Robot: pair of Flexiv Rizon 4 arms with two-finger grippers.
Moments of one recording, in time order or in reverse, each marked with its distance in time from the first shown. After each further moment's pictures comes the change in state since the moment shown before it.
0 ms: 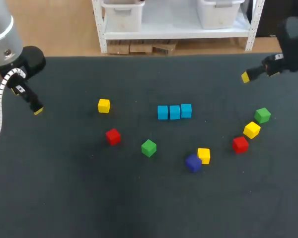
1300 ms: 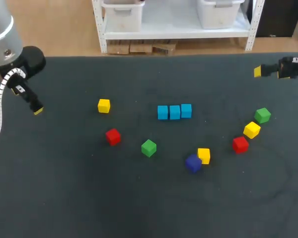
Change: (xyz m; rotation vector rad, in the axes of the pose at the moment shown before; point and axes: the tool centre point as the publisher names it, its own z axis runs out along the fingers) left arm 0.000 0.000 0.000 0.000 0.000 0.000; right arm 0.002 -0.034 -0.008 -0.058 -0.234 0.248
